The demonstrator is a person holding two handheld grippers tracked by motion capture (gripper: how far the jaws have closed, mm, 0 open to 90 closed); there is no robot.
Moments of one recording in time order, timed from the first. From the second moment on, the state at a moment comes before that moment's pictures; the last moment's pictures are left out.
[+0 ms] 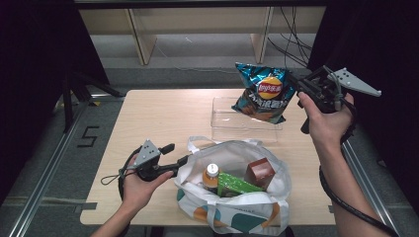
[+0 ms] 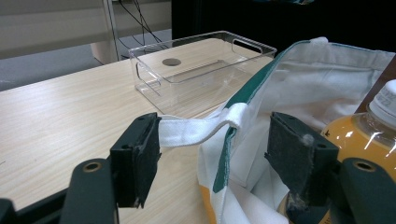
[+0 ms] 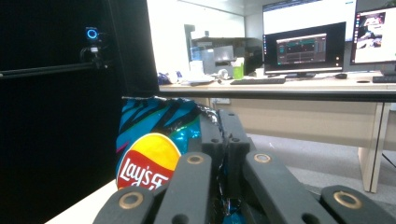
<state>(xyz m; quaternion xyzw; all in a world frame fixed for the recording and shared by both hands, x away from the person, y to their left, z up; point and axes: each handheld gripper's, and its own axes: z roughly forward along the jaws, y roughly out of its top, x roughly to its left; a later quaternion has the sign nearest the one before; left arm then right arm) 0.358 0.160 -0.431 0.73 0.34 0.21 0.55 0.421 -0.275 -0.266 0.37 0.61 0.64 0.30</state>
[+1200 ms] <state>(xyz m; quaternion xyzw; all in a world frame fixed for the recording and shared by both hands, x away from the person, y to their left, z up) 0.358 0.160 -0.431 0.73 0.34 0.21 0.55 0.454 -0.273 -0.289 0.41 0.59 0.63 0.30</state>
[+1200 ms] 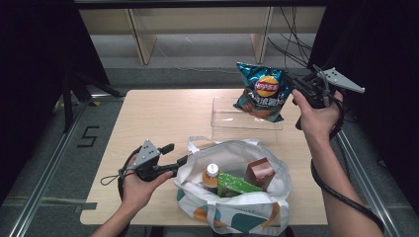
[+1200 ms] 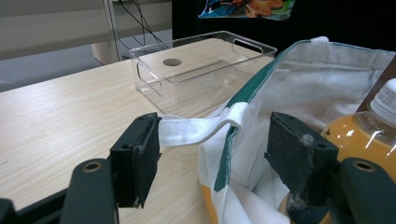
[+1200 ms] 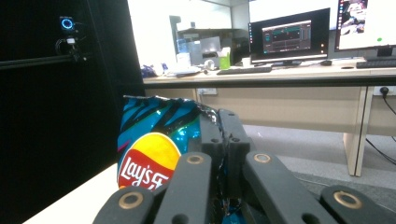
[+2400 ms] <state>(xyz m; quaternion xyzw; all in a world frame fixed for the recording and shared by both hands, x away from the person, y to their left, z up) 0.358 0.160 -0.432 0.73 0.34 0.21 0.55 0.480 -0.274 -0.308 0.43 0.59 0.61 0.30</state>
